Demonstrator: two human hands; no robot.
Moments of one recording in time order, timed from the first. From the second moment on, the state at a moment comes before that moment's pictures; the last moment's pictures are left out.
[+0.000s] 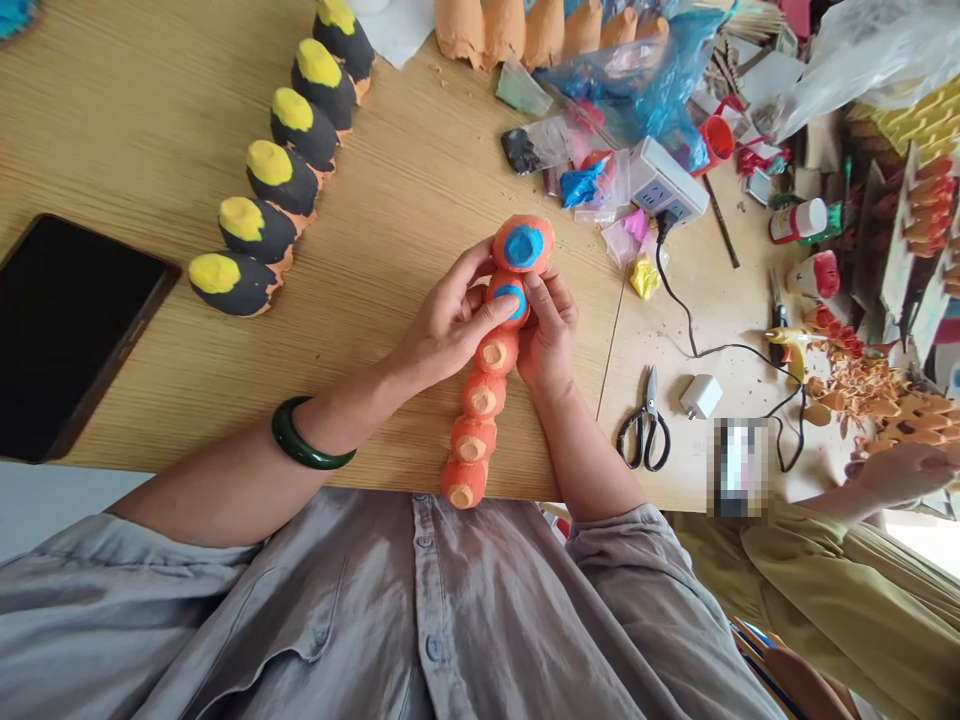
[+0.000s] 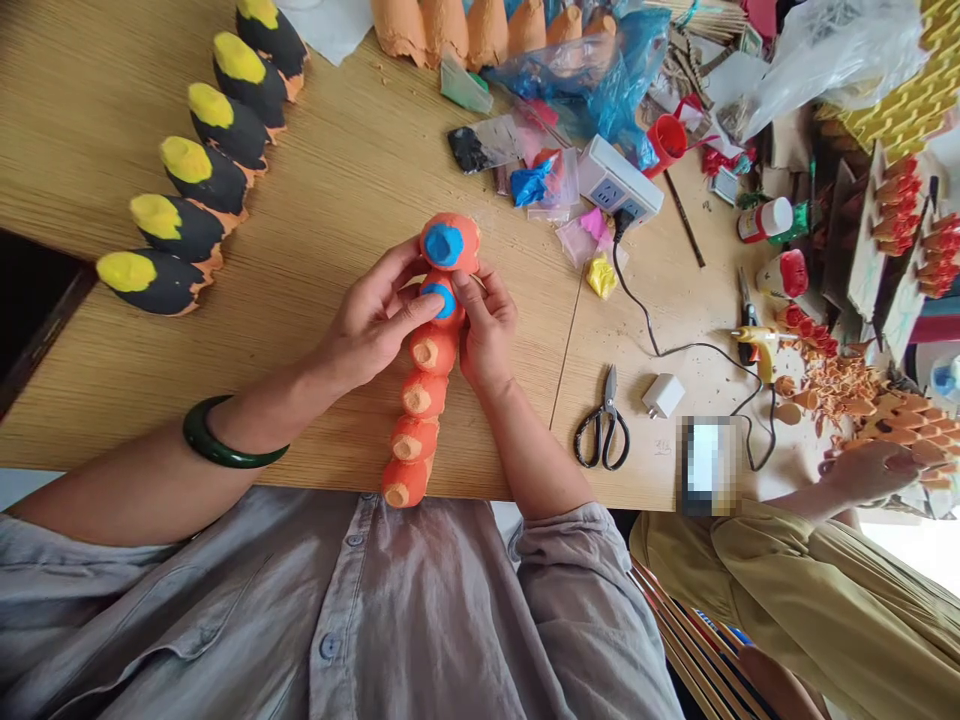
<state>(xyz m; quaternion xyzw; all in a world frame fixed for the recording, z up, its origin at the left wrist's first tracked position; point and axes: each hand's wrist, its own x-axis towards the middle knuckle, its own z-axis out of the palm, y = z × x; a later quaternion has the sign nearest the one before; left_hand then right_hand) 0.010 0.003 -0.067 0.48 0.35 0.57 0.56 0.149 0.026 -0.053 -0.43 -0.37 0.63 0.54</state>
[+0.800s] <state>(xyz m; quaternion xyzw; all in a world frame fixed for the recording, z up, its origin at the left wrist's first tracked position) 0.002 0.006 -0.053 0.30 0.30 0.55 0.72 0.152 0.028 -0.054 -0.40 -0.36 0.65 0.54</state>
